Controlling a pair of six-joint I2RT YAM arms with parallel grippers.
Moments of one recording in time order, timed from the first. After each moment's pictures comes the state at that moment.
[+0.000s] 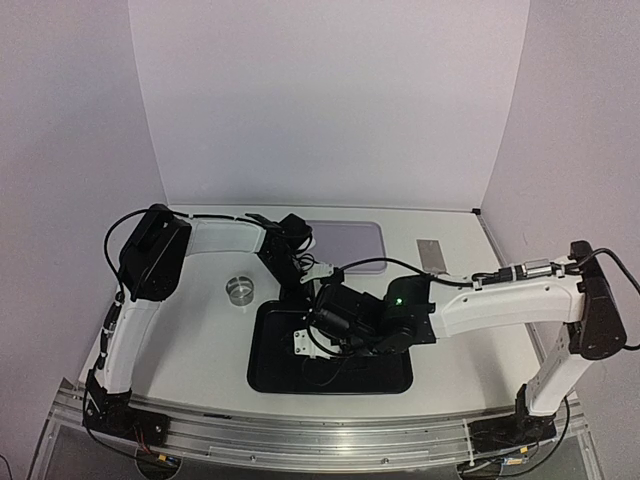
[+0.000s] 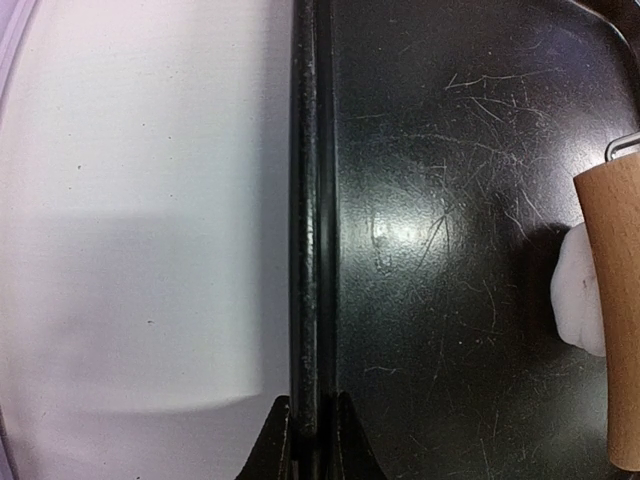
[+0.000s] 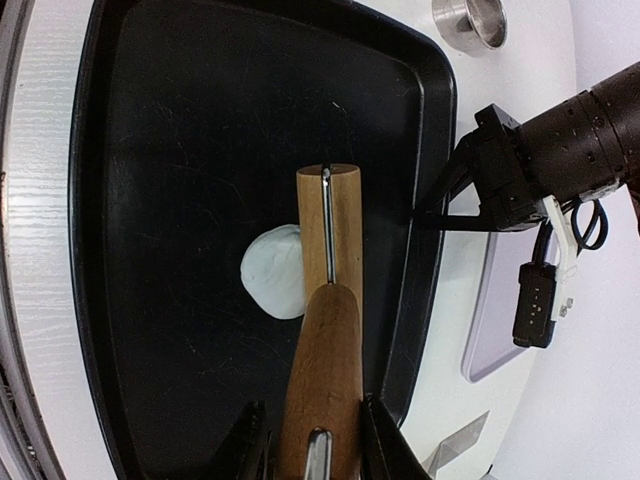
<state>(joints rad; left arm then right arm) -0.73 2.33 1.80 -0.72 0.47 0.78 1.29 1.74 1.30 -0.70 0.40 -0.54</state>
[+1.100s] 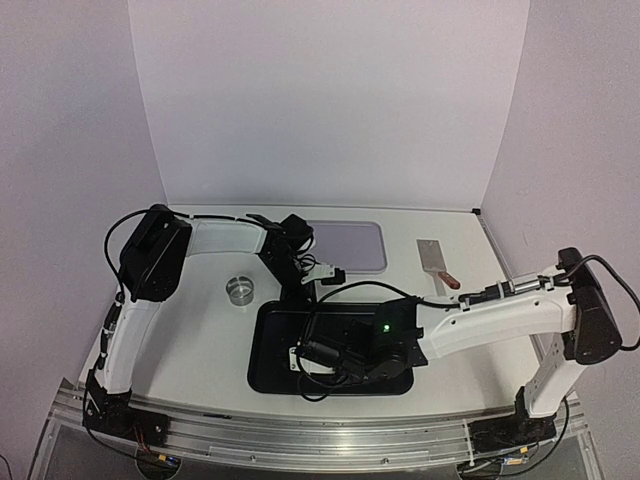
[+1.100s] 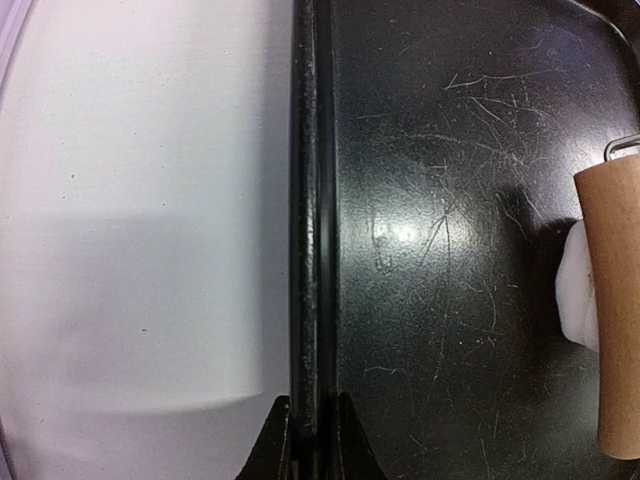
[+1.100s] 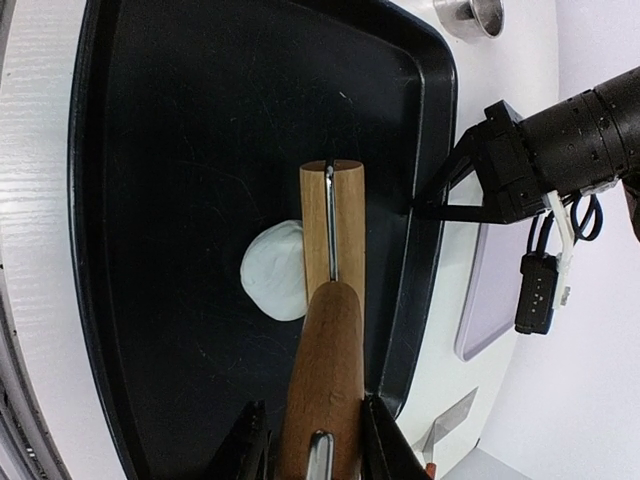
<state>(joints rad) -0.73 2.33 1.80 -0.72 0.47 0.78 1.39 1.78 1.28 -0.70 0.54 -0.44</state>
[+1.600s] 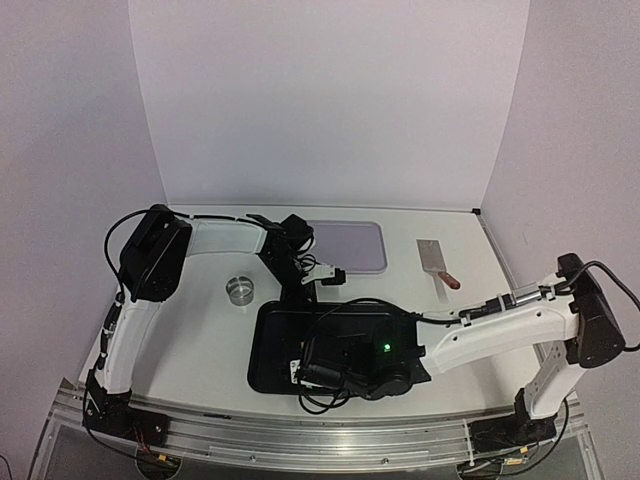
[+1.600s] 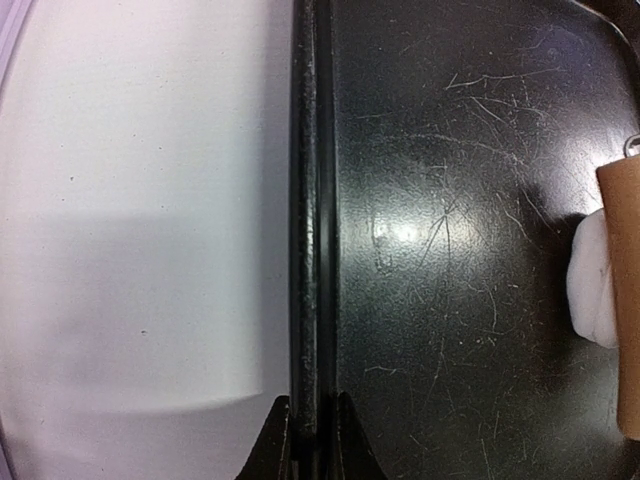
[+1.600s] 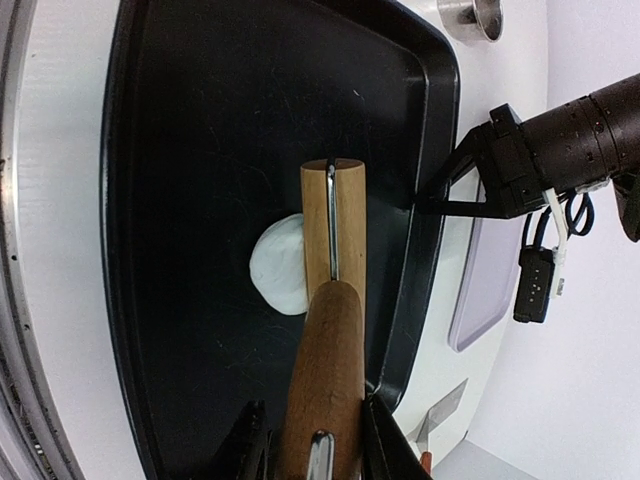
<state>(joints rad) -0.73 2.33 1.80 -0.72 0.47 0.79 1.45 1.77 1.24 -0.70 0.61 -0.40</state>
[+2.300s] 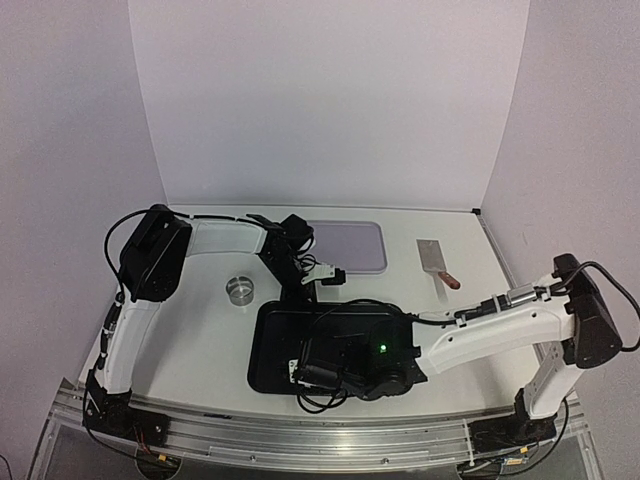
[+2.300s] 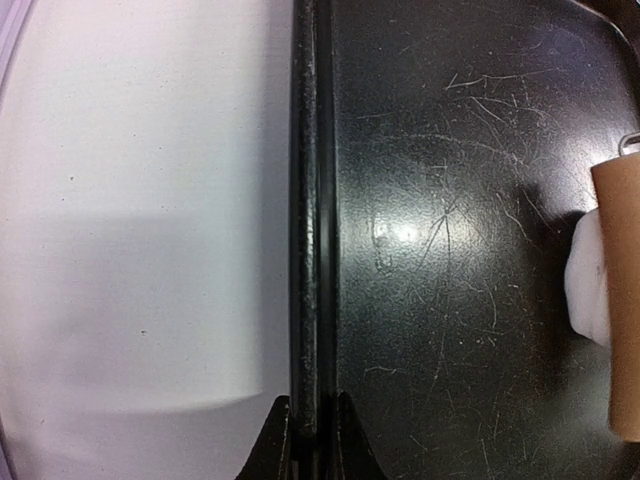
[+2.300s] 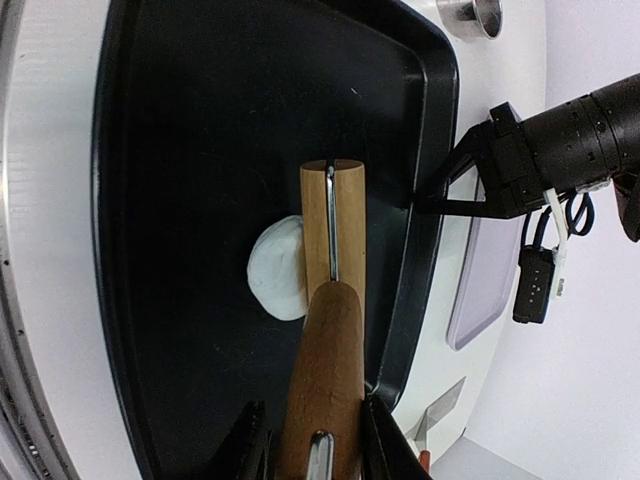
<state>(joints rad) -0.73 2.33 1.80 -0.72 0.47 0.78 1.44 1.79 1.25 -0.69 0.62 -0.40</state>
